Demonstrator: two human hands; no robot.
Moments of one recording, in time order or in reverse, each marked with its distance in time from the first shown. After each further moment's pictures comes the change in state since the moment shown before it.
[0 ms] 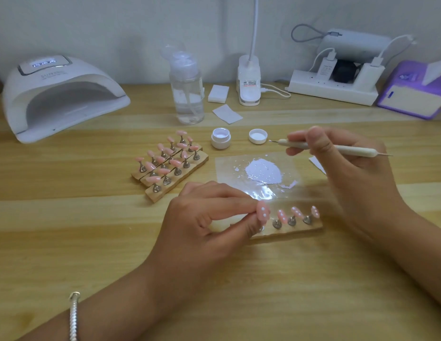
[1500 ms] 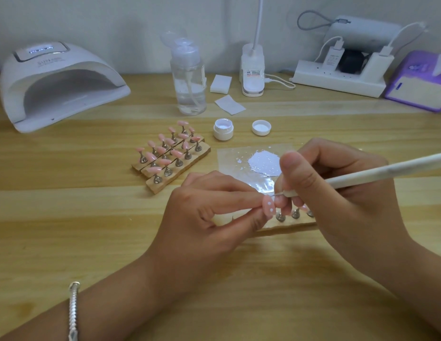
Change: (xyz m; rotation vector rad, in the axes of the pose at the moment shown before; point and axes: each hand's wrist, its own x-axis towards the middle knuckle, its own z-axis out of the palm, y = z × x) left_hand 0.002 0.002 -0.001 -0.035 -0.012 0.007; right_hand -0.034 -0.042 0.031 0.253 -0.110 -0.001
